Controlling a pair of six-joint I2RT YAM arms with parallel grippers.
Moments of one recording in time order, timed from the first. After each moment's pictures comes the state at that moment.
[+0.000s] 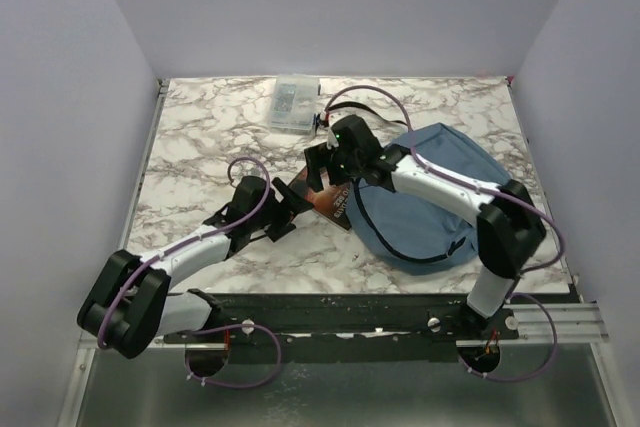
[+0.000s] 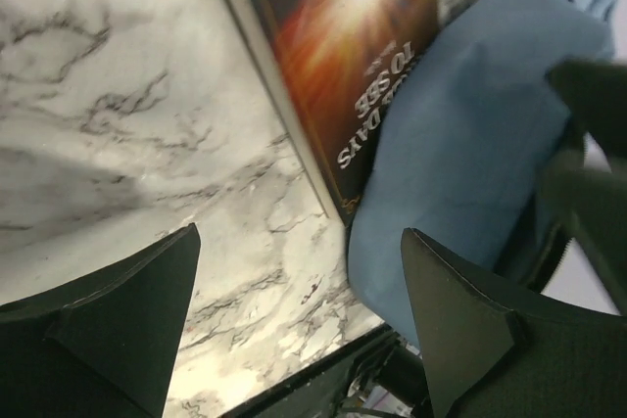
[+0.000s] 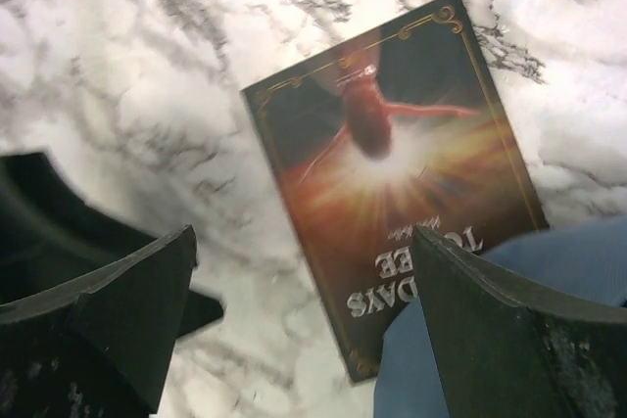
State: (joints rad) left arm -0.50 1.20 0.46 0.11 0.17 -1.20; right arm 0.77 1.70 1.31 -0.31 -0.05 0.29
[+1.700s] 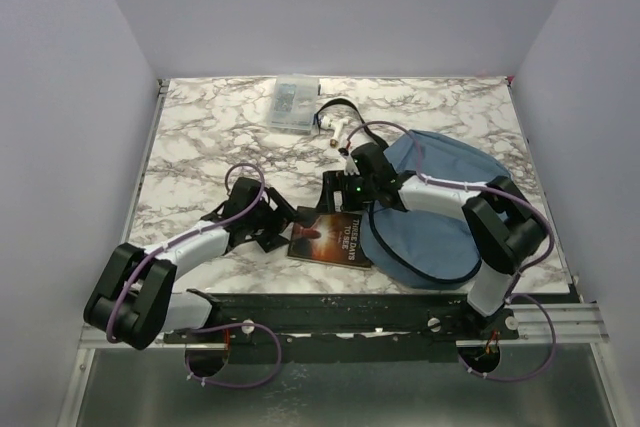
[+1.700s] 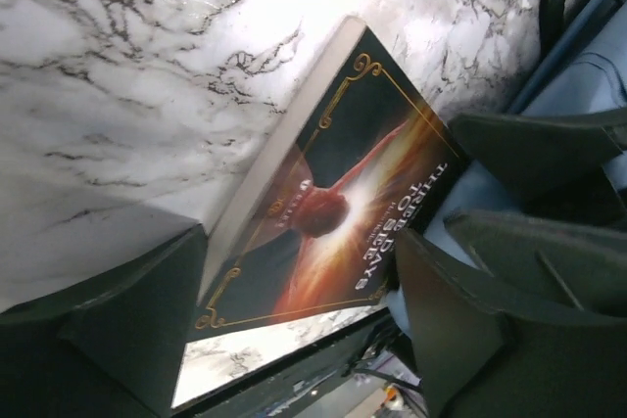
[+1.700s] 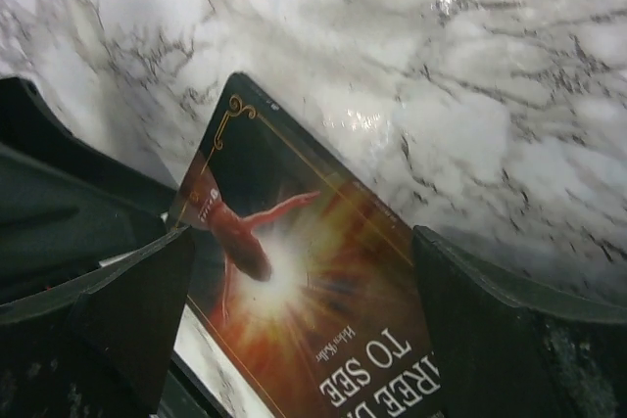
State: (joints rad) left arm -0.43 1.25 0.46 -0.08 0.26 -1.19; right arm 0.68 1.80 1.02 -0.02 -0.34 0.54
